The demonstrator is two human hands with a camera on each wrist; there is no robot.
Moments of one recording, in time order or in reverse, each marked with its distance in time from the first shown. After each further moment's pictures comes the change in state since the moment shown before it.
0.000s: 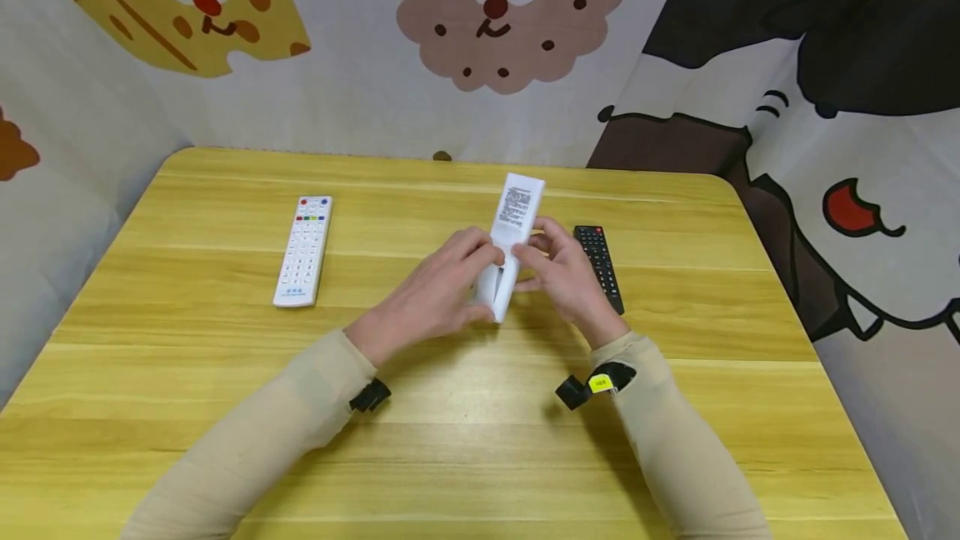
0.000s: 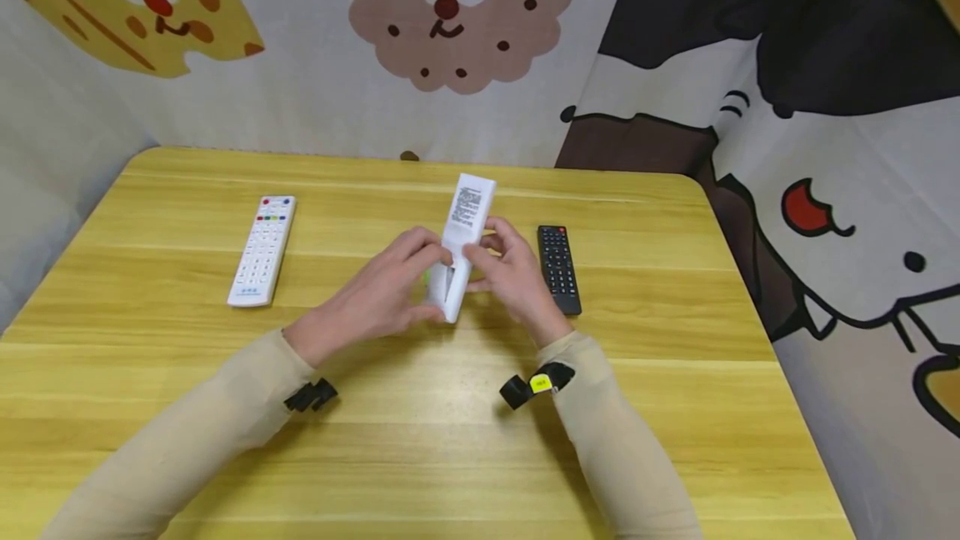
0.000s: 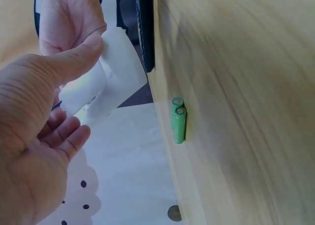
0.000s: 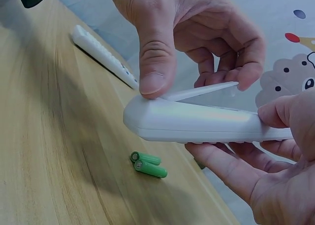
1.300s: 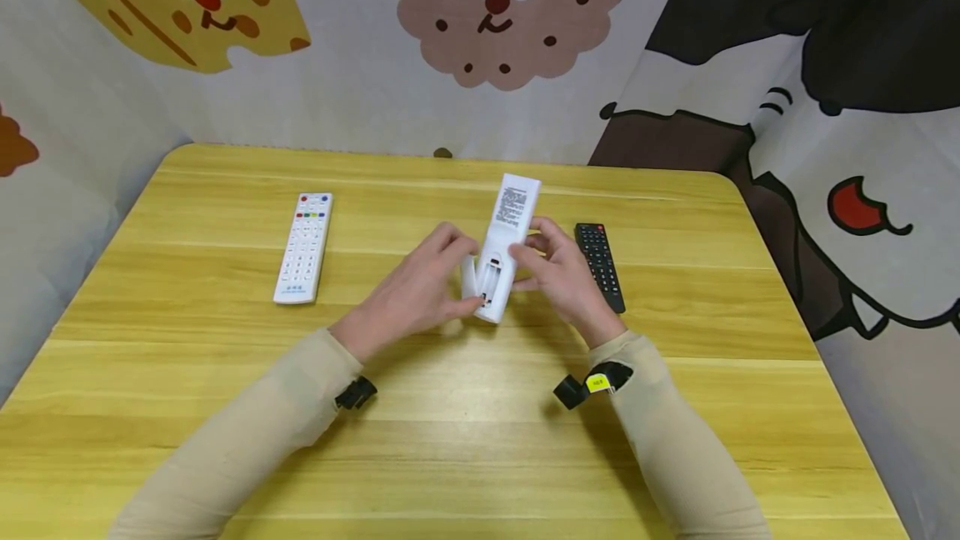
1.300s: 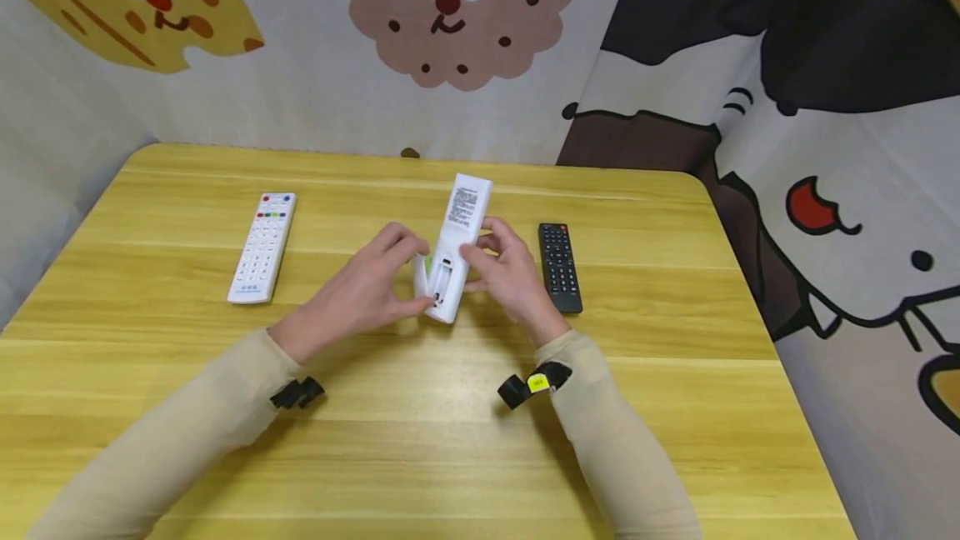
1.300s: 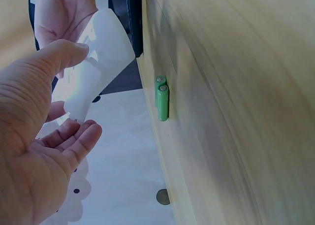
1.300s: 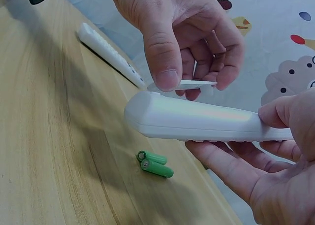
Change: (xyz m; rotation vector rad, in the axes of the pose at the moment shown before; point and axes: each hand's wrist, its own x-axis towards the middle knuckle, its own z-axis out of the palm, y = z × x) left_hand -0.013 -0.012 -0.005 -0.022 -0.012 -0.181; right_hand 0.001 0.003 0.006 -0.020 0.007 0.011
